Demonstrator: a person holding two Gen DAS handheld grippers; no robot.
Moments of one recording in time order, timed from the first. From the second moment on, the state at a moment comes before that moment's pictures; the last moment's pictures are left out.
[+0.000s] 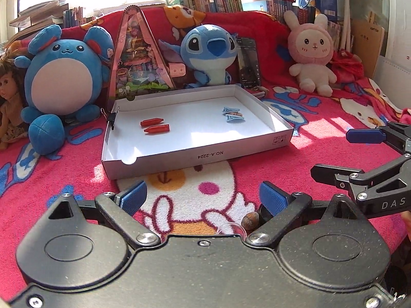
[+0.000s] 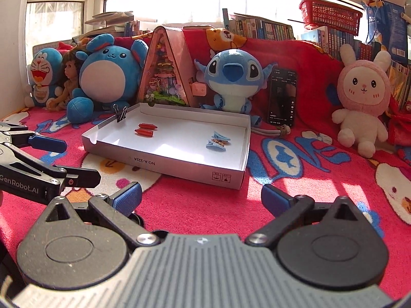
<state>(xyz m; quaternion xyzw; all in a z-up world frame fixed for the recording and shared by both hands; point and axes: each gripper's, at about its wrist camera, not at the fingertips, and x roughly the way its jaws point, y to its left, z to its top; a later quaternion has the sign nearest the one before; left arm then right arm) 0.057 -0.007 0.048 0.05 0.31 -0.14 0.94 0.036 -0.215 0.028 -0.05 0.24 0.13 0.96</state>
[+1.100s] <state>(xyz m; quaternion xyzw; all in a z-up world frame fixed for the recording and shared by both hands) 0.037 0.000 0.012 0.03 0.36 -0.15 0.92 0.008 -0.207 -0.014 -0.09 0.29 0.15 0.94</state>
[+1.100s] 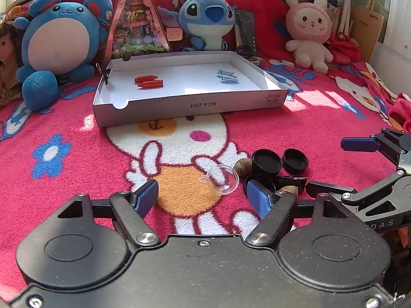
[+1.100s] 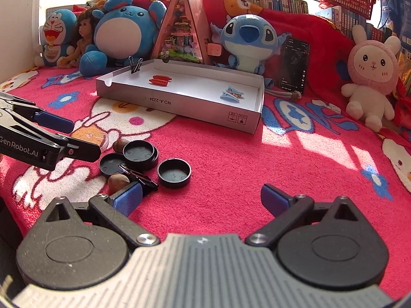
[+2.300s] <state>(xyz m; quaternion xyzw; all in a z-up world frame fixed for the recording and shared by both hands) 0.043 -0.008 0.007 0.03 0.36 -0.15 0.92 0.020 -0.209 -0.014 -0.07 0.29 0.14 0.94</state>
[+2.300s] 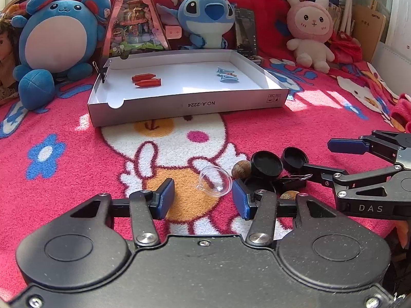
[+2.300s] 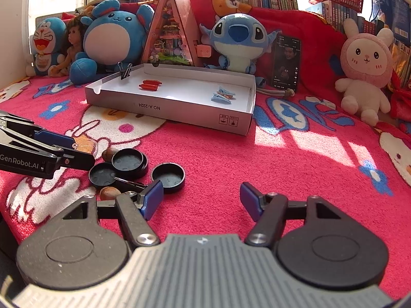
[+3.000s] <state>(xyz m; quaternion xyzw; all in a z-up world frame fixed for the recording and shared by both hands) 0.051 -0.003 0.011 0.01 0.35 -0.13 0.93 0.037 -0.199 -0.014 -0.03 0.29 0.14 0.94</state>
